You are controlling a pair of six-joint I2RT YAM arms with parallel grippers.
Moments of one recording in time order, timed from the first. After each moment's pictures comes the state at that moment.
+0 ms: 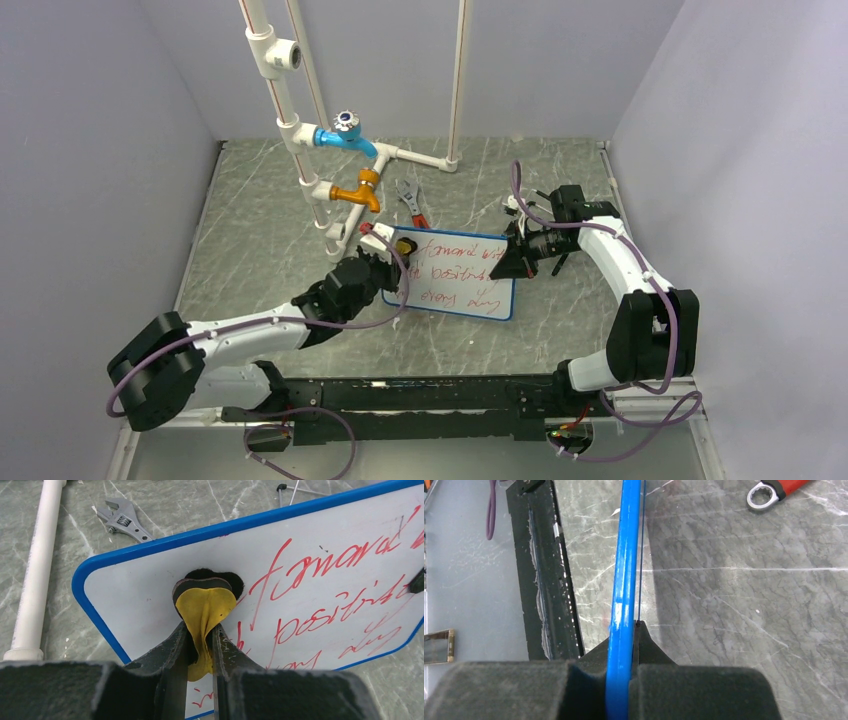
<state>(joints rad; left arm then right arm) -0.91 1.21 0.52 0.49 -0.36 -0.22 0.08 1.43 1.06 -1.07 -1.07 -0.89</state>
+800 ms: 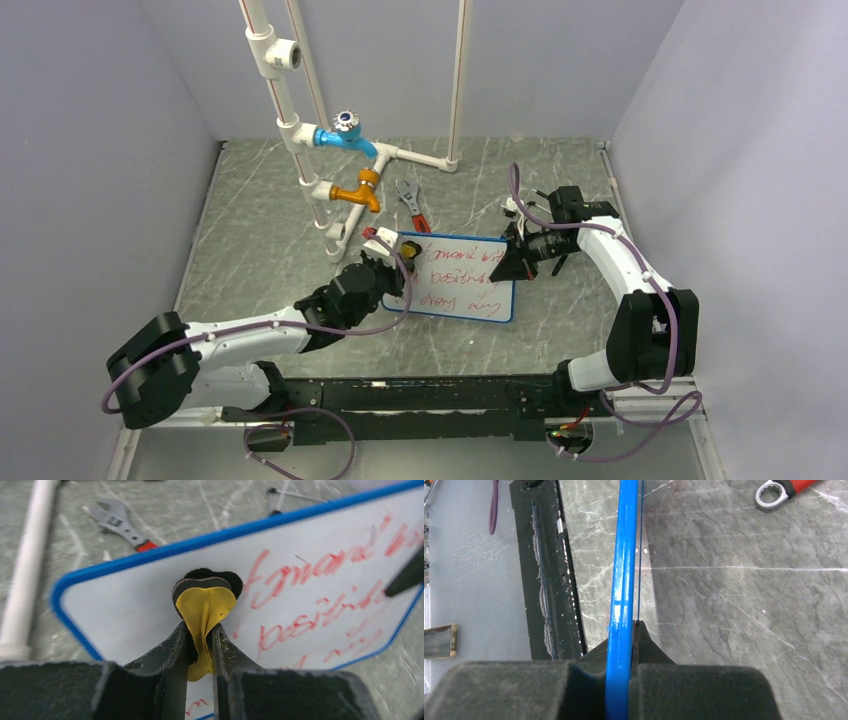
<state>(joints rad) -0.99 1.21 0.51 0.50 -0.39 -0.24 0.09 1.43 1.06 -1.09 -1.06 -0.92</state>
